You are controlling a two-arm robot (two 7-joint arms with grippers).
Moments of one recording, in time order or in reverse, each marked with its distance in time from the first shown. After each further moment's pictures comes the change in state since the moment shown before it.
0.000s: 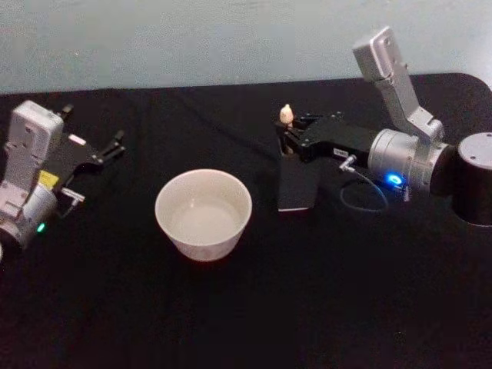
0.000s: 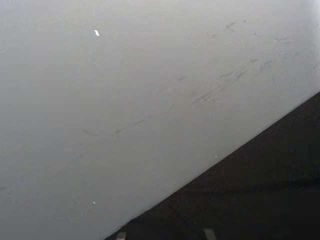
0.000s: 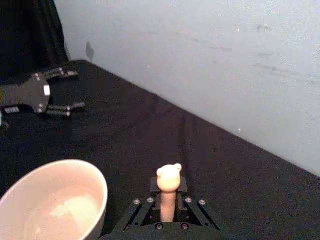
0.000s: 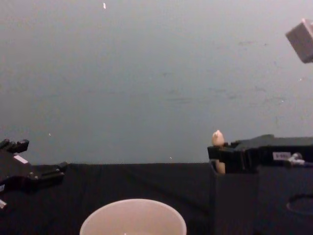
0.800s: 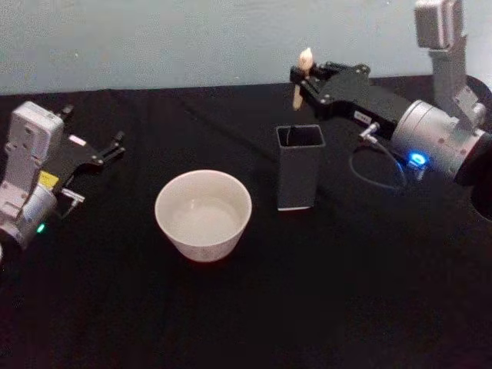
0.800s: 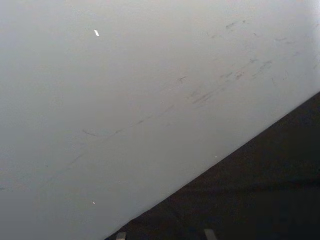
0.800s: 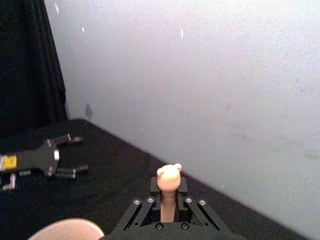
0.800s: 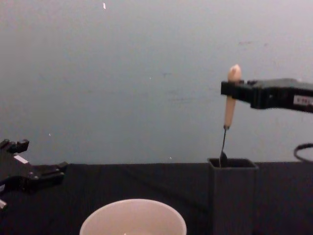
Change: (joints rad) left arm 0.000 0.000 0.000 0.000 0.000 0.000 0.000; right arm -0.079 0.017 0.097 -0.147 0.076 -0.139 -0.048
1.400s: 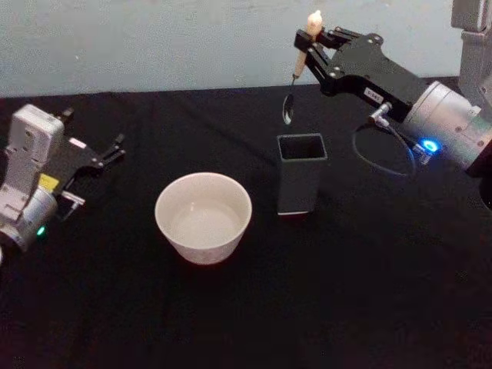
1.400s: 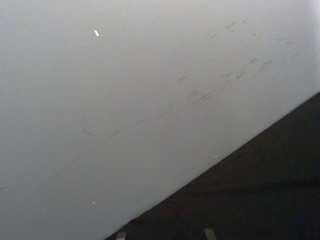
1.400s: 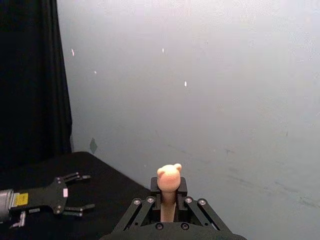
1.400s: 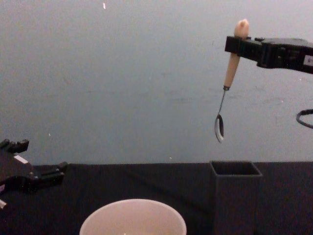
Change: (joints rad) left arm 0.000 0.000 0.000 0.000 0.000 0.000 0.000; right arm -0.023 0.002 0.040 -0.082 0.032 -0.083 0.001
